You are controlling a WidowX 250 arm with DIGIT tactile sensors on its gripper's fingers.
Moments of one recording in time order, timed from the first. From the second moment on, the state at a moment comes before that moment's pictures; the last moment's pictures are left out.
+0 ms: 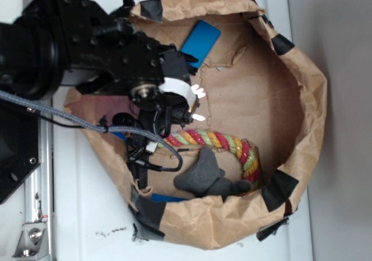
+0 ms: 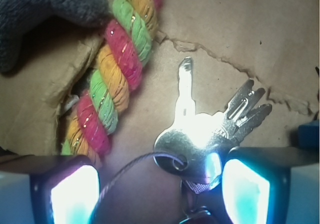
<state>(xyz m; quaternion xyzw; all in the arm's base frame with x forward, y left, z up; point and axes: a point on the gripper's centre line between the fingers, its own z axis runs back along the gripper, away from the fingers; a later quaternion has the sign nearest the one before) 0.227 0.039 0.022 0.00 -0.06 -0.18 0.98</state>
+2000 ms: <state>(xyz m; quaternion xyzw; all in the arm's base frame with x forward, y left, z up) 0.253 0.022 0.071 0.02 0.01 -0.07 1.00</state>
